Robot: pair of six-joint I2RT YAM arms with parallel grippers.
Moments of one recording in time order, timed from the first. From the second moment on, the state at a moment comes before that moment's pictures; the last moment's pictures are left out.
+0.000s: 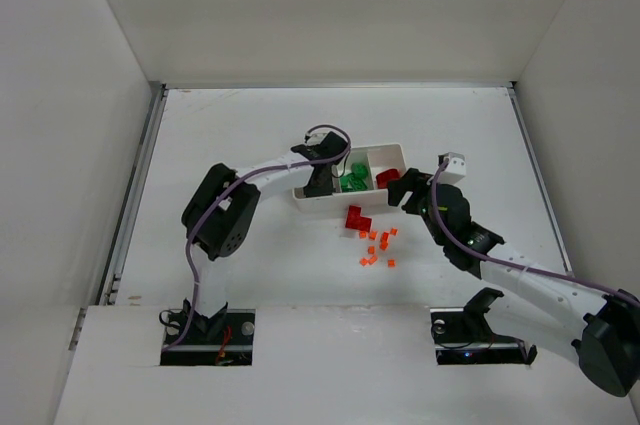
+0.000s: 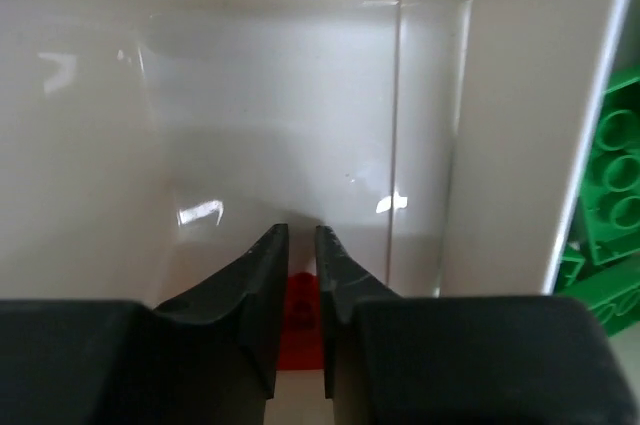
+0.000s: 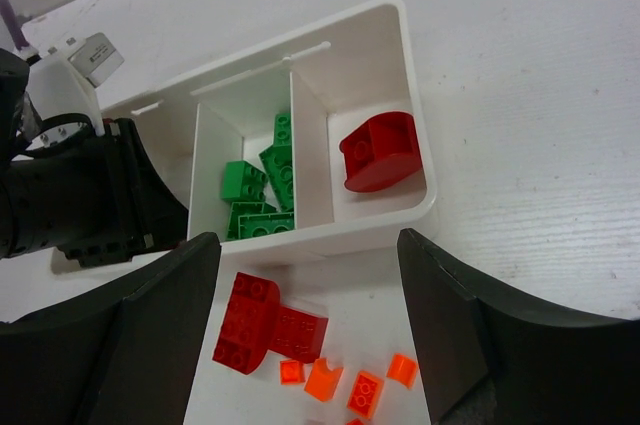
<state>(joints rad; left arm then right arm) -0.70 1.97 1.38 -0.60 -0.29 -0.72 0.66 0.94 0.48 0.17 0.45 0.59</state>
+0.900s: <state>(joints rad) -0.73 1.77 1.36 -0.61 -0.39 -0.64 0.66 0.96 0.48 0.18 0.43 0.60</state>
